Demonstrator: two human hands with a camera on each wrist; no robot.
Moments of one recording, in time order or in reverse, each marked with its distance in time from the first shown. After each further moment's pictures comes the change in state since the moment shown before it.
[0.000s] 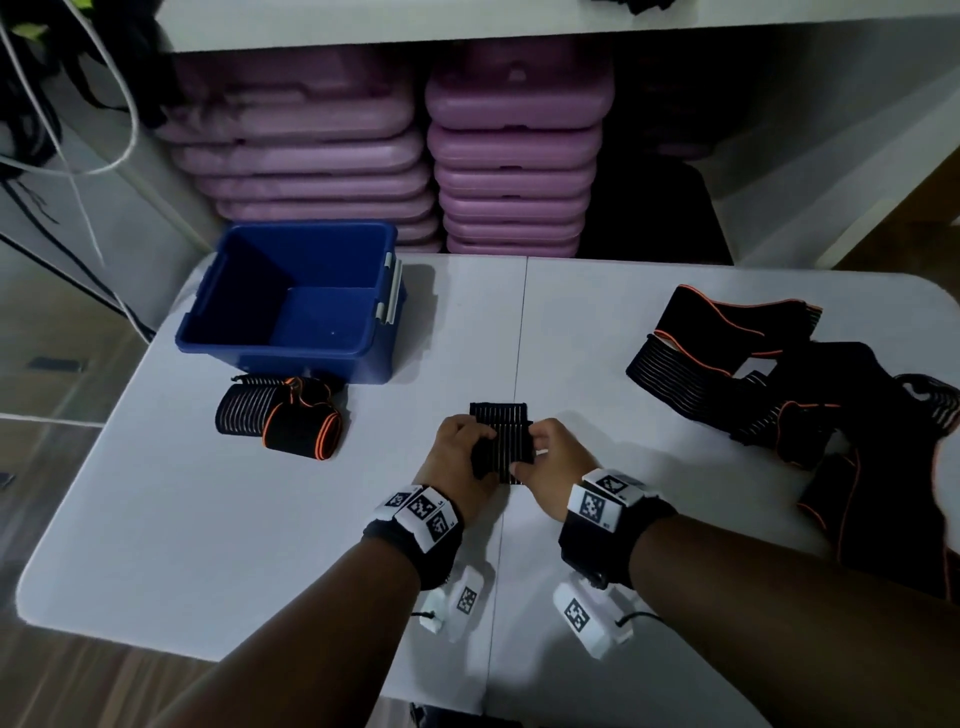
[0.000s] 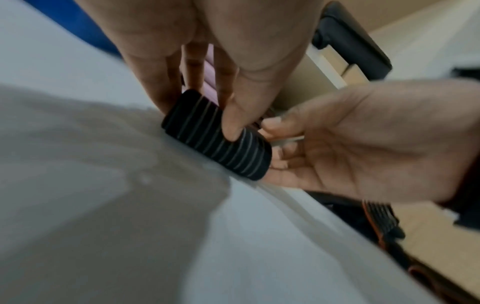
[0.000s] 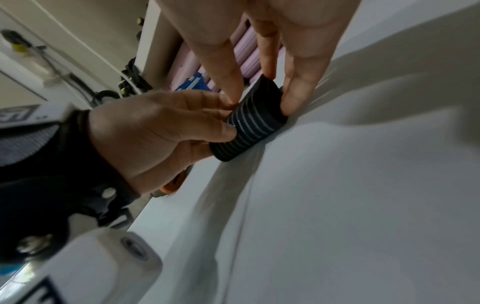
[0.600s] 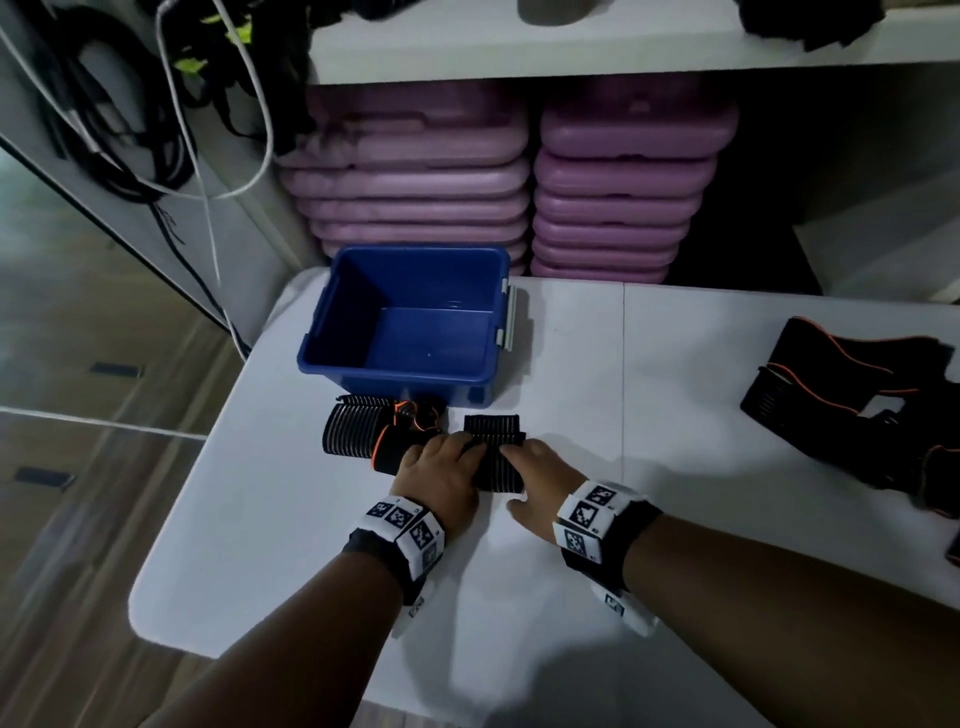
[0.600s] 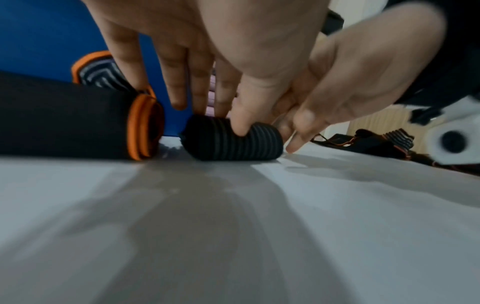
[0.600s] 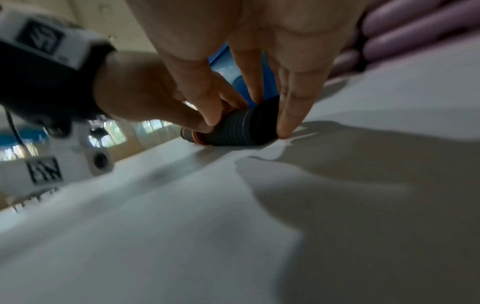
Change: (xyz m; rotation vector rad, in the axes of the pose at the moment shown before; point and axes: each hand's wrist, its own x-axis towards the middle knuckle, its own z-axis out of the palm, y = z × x) left_hand -0.005 -0.091 -0.121 0.679 -0.087 0.102; right_hand 0.023 -0.089 0.102 -0.539 -0.218 -0.336
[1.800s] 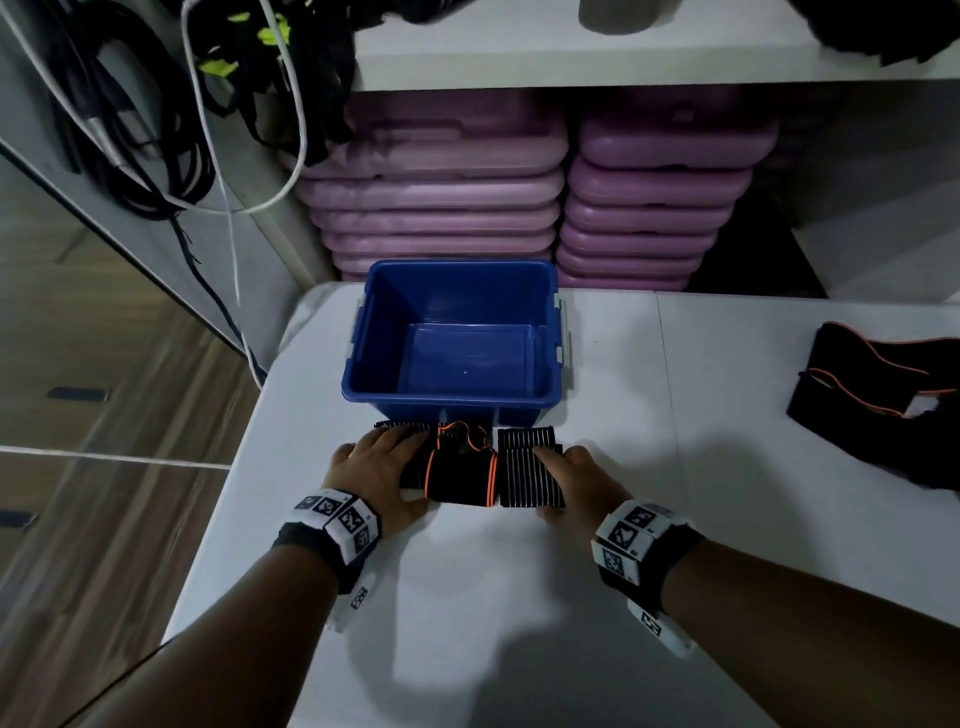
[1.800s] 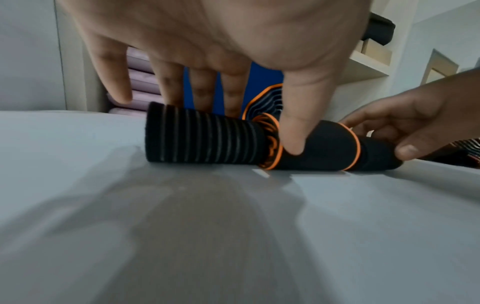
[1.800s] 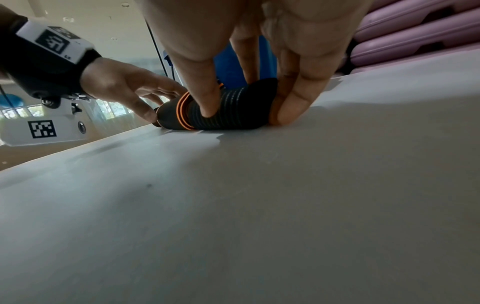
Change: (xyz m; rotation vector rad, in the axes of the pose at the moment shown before) left_hand 0.011 -0.157 -0.016 -0.028 -0.060 -0.040; right_hand 0.031 -0.029 0.018 -0.013 0.082 0.143
